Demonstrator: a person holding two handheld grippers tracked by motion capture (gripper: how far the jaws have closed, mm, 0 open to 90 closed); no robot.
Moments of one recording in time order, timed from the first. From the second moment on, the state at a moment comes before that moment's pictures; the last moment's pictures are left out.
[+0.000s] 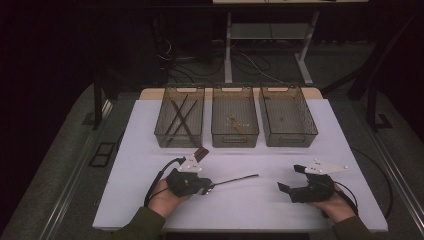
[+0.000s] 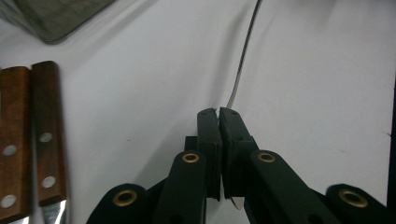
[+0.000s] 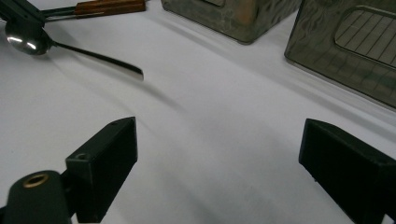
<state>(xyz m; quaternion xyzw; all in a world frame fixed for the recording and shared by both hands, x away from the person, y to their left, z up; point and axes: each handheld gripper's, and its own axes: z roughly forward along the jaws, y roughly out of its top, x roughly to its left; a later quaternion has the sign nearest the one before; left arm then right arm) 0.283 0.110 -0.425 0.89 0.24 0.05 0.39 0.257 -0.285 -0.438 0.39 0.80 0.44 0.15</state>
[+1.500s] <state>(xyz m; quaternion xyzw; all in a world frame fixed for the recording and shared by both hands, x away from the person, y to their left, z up) 0.337 0.118 -0.384 0.84 0.29 0.10 0.45 0.258 -0.287 -0.442 0.39 0.80 0.44 0.15</state>
